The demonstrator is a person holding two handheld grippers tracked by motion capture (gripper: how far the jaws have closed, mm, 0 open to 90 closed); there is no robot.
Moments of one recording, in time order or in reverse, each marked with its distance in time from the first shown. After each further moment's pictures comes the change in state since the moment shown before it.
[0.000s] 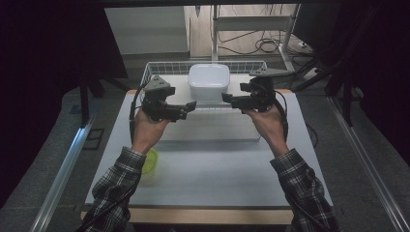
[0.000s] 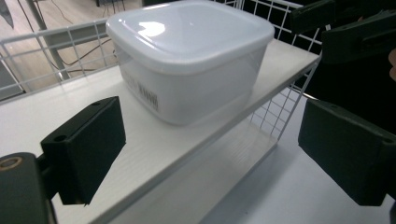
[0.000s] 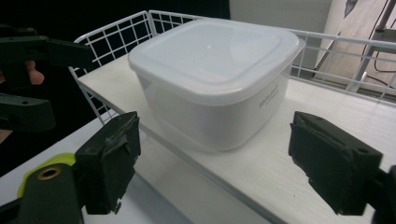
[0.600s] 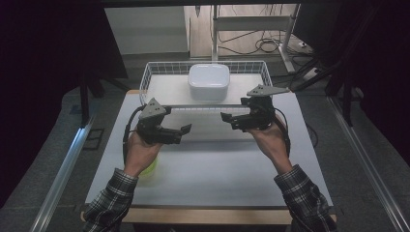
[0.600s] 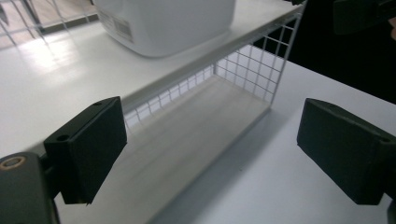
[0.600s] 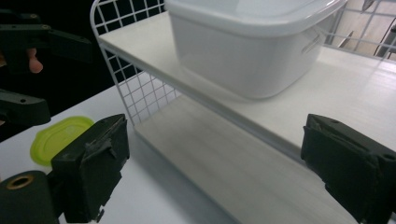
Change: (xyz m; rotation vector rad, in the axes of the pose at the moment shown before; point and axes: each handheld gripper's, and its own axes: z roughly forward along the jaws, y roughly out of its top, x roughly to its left) left arm -0.019 -0.049 -0.020 0.027 -0.025 0.053; right arm 0.020 -0.035 -0.011 0.038 0.027 -0.074
